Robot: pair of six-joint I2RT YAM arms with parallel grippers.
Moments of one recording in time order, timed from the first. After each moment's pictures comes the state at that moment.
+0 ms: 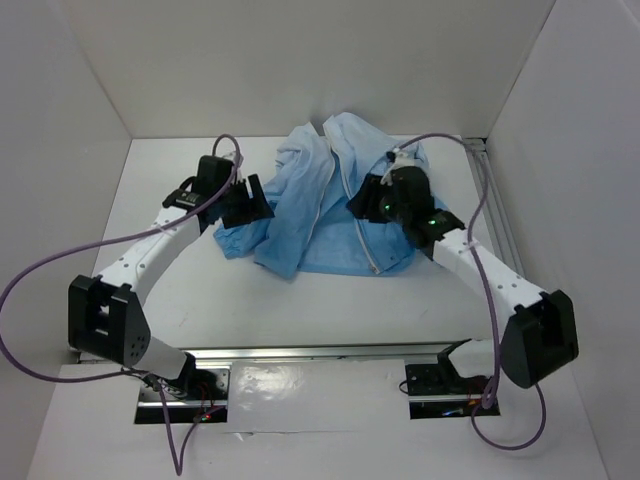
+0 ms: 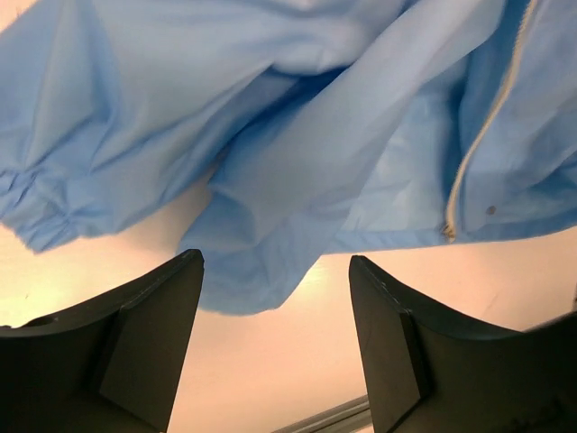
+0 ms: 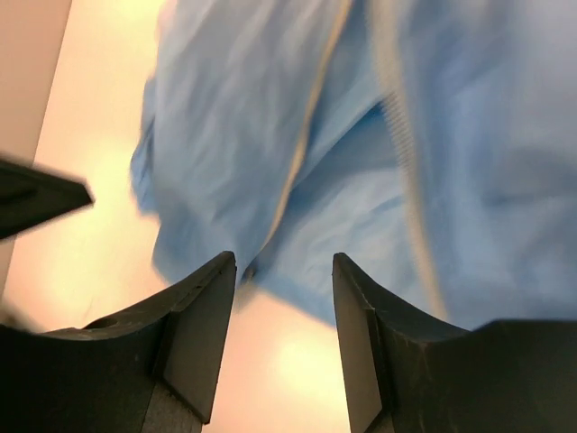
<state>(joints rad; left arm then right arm) -0.27 1.49 1.24 -0.54 0.16 -0.53 0.41 1.31 1.04 -0.17 -0.07 0.51</state>
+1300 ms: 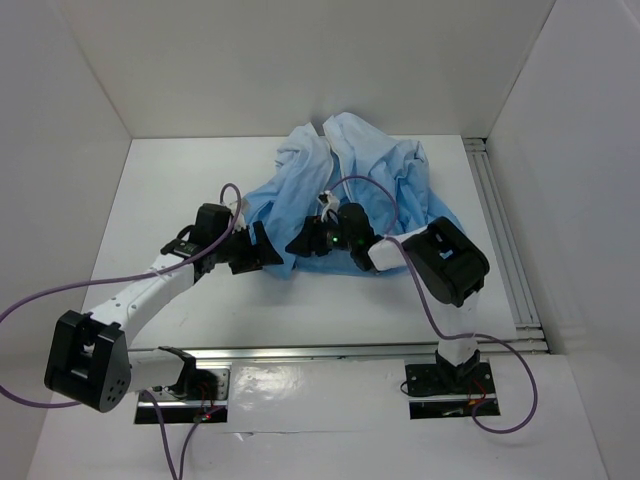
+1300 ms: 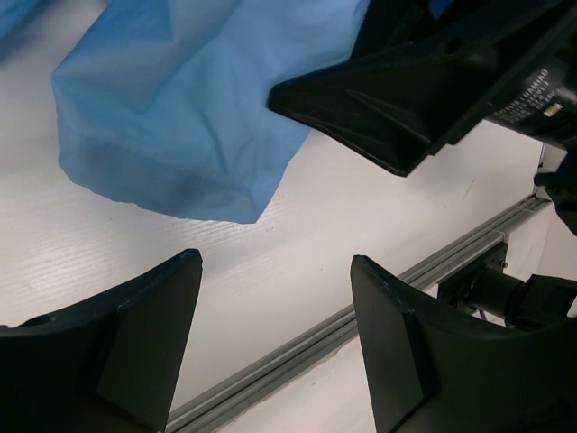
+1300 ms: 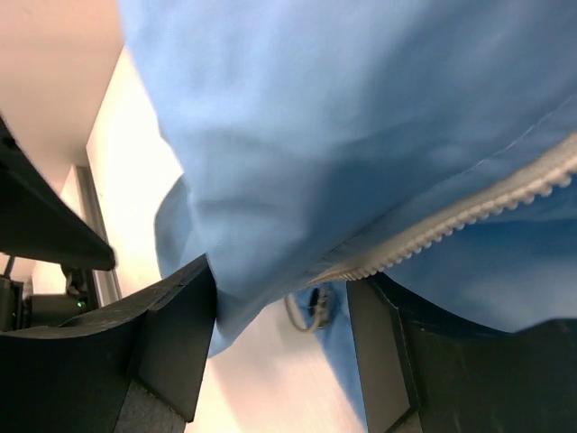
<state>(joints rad) -0.32 1.23 0.78 -0.35 0.38 -0.61 0.60 1.98 0.92 0.71 -0.53 0.62</state>
